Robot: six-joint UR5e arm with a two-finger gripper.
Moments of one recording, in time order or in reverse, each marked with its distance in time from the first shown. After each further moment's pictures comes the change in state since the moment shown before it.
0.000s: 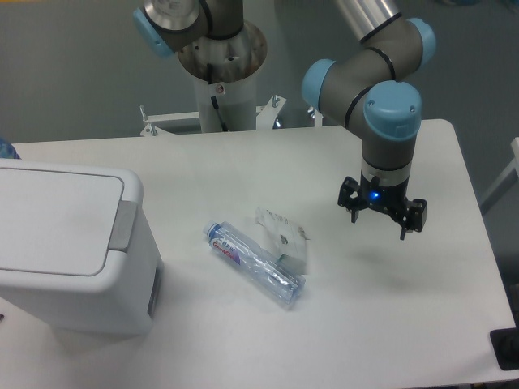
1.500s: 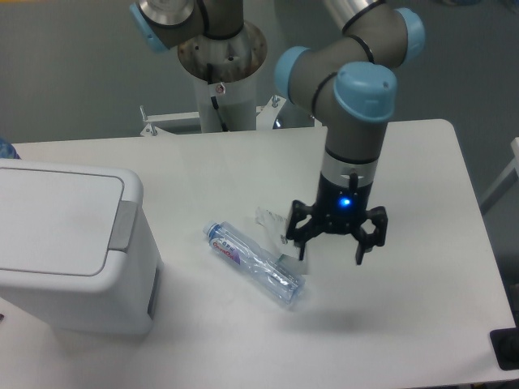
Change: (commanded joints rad) arm -0.186 0.057 0.192 -0.008 -0.337 -0.785
